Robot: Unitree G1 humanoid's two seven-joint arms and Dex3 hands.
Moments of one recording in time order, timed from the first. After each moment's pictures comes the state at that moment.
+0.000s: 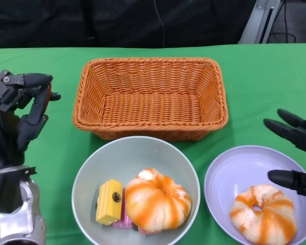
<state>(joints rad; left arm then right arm) -0.43 0.03 0.26 0.74 -0.16 -0.98 -0.03 -0.35 -0.44 0.14 0.95 -0.52 -1.24 -0.44</state>
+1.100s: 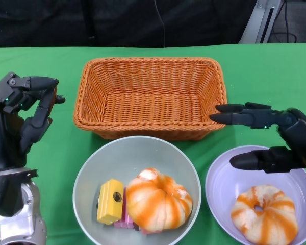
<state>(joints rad) -0.42 0.02 0.26 0.73 -0.15 -0.98 -0.06 -0.38 -0.31 0.14 0.60 -0.03 -1.00 0.31</state>
